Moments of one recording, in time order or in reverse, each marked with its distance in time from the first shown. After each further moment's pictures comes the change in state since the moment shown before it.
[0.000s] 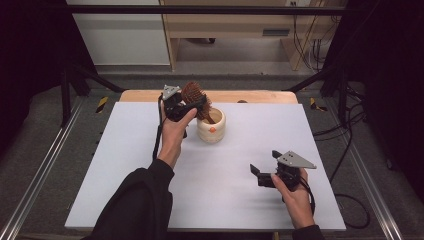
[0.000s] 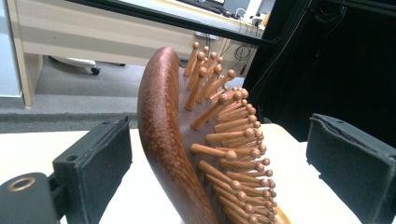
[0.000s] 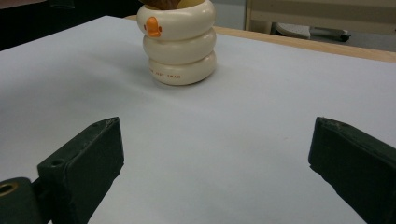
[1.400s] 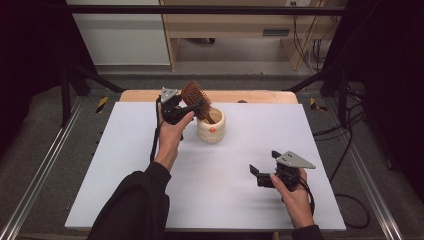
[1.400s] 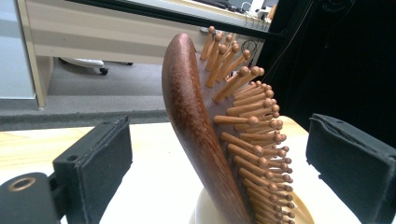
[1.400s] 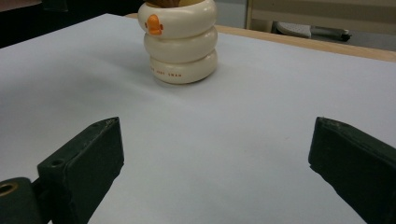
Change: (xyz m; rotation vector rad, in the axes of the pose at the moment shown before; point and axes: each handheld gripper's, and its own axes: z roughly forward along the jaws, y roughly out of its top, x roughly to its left) left arm 0.005 -0.005 -0.008 0.015 0.025 0.045; right arm 0.001 0.000 0.001 0.006 0.001 -0.008
